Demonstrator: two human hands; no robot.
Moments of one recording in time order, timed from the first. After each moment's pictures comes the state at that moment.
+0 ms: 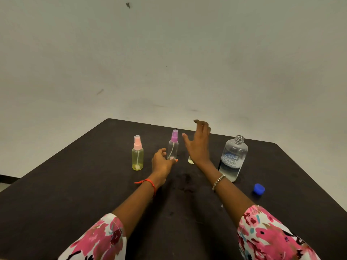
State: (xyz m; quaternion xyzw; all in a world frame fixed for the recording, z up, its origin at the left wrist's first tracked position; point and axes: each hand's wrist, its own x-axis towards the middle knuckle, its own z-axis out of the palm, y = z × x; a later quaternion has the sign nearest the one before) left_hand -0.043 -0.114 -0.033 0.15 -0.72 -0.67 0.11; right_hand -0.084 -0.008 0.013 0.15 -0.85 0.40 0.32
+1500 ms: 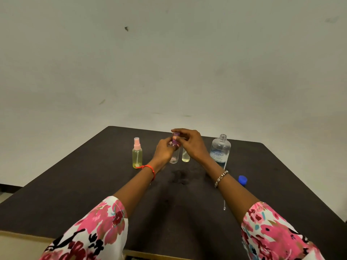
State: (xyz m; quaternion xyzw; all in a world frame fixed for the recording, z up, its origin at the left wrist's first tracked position) left_hand 0.006 -0.100 0.031 -0.06 -0.77 -0.62 0.14; right_hand -0.021 0.011 0.053 0.28 -0.80 0.50 0.17
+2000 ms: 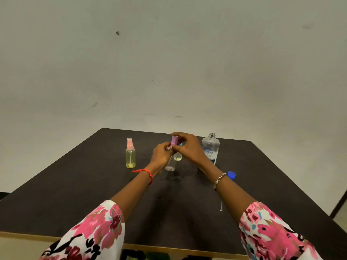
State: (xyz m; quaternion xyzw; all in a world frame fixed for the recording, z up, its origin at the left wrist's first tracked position) left_hand 0.020 -0.084 0.024 -0.05 -0.80 -0.59 0.14; right_hand 0.002 0.035 0.051 0.25 -0.84 0.44 0.18
